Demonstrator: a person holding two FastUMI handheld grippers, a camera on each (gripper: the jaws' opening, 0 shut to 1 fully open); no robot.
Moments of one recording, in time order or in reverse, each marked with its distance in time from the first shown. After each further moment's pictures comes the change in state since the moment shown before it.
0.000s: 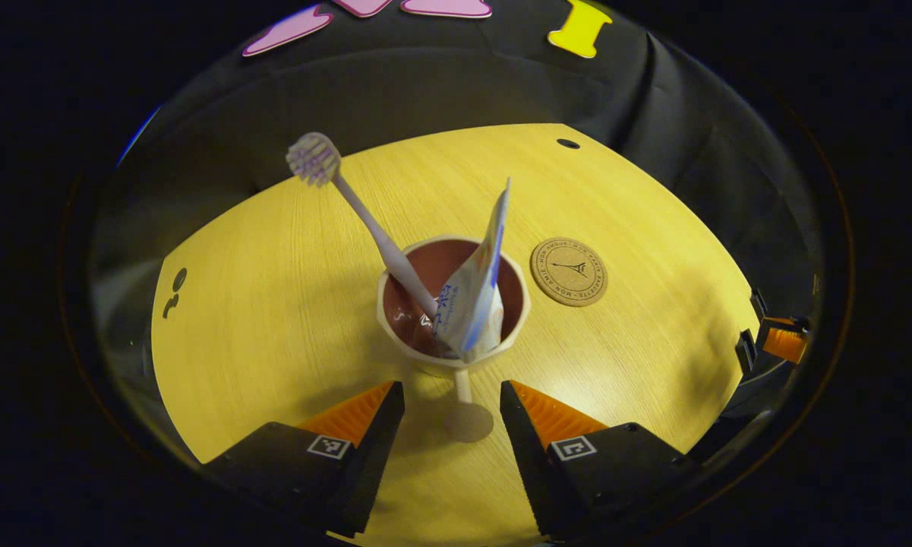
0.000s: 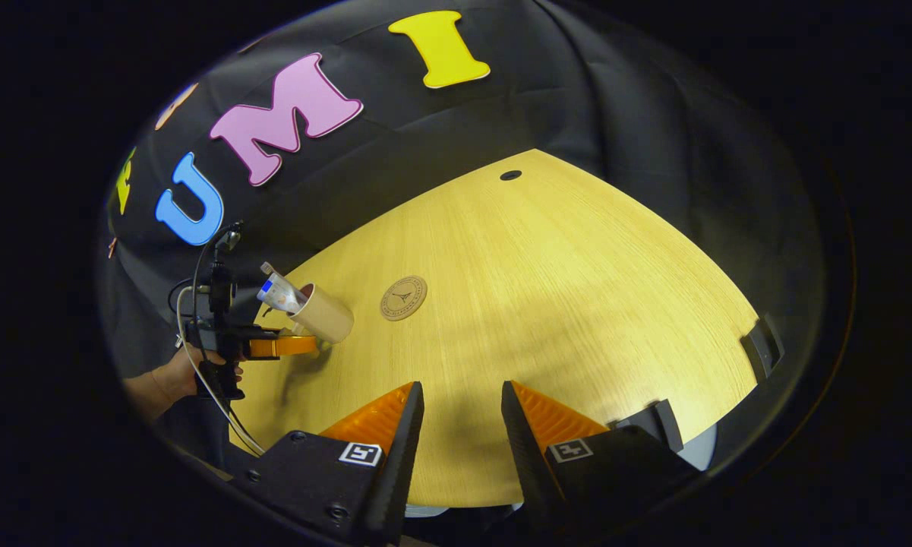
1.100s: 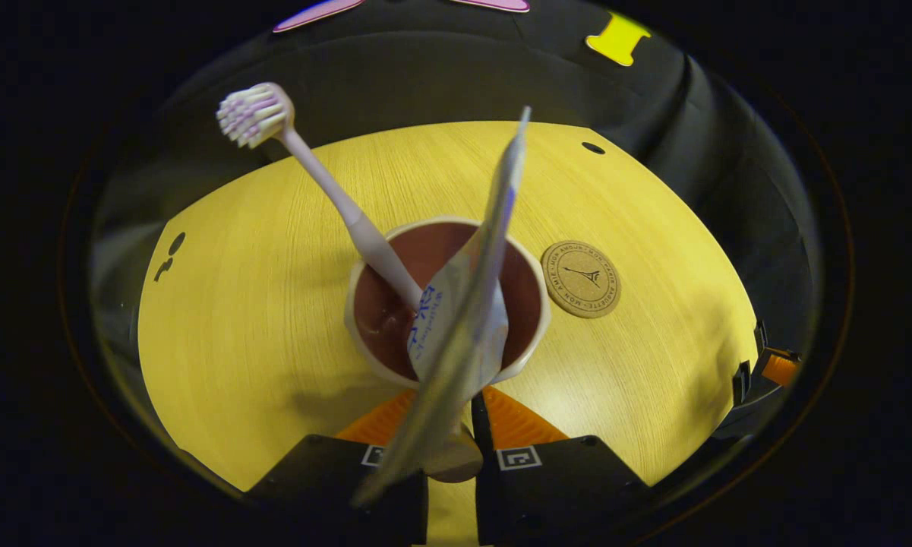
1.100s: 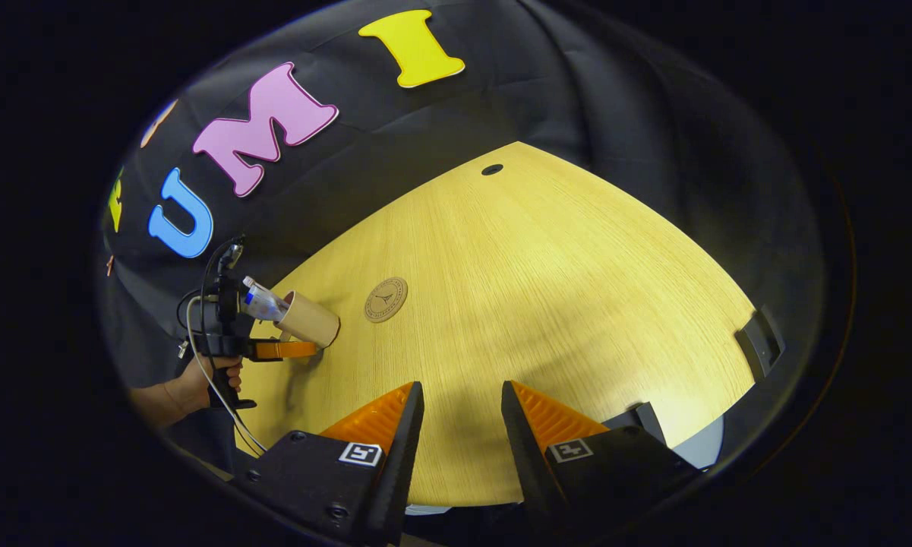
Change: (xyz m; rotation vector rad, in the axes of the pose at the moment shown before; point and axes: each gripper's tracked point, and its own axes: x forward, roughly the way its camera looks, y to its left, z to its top) left arm 0.015 -0.016 -0.004 -0.093 -0.007 0.010; right arm 0.003 -0.019 -0.001 0.041 0.017 0.003
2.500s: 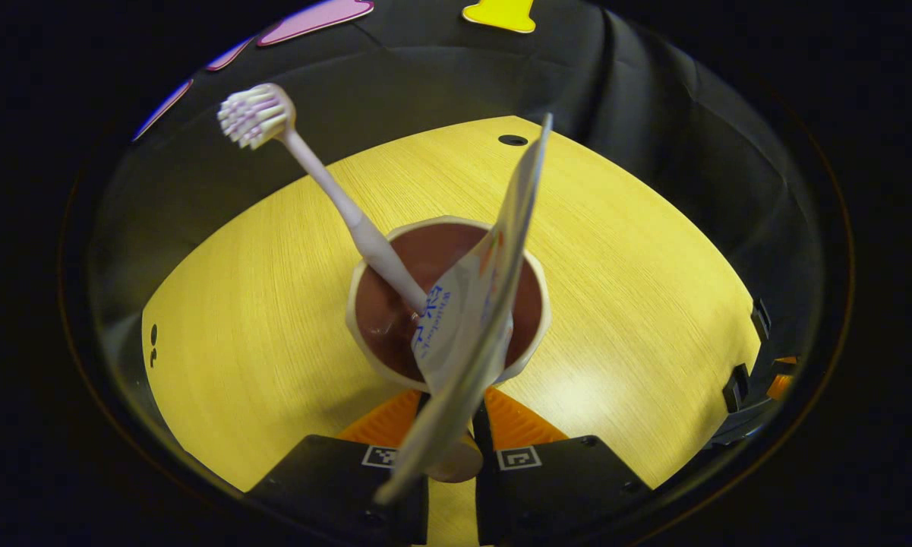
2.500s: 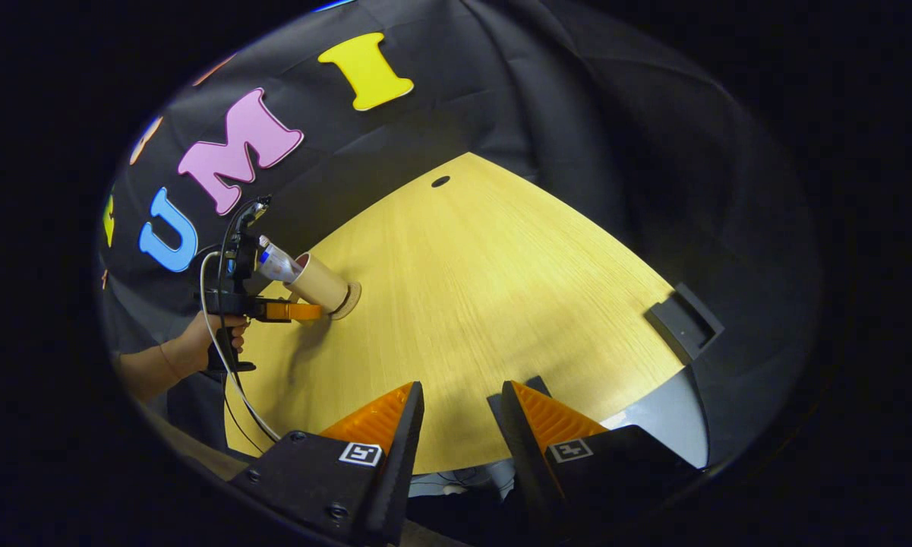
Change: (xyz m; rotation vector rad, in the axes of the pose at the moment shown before) left arm 0.035 -0.116 0.066 0.209 0.006 -0.029; right arm -0.063 -0.089 -0.018 0.068 -0.045 -0.090
